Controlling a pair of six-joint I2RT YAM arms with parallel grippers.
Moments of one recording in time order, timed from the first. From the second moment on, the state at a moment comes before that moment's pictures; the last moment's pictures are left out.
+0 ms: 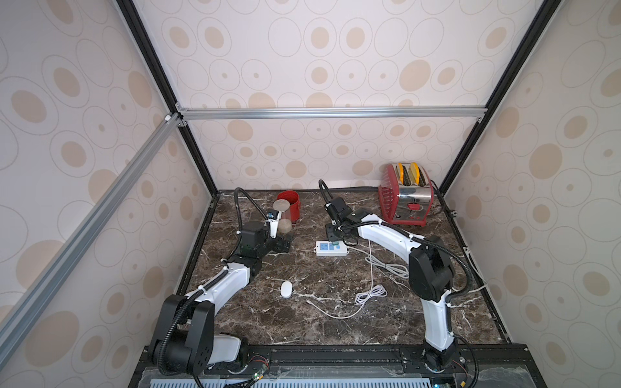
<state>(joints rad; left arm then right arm) -0.21 1.34 0.69 0.22 0.16 0.07 0.66 2.06 1.73 -0.72 0.15 0.41</state>
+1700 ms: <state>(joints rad) -0.19 1.35 0.71 0.16 0.15 0.07 0.67 2.01 1.61 -0.66 0.09 0.51</state>
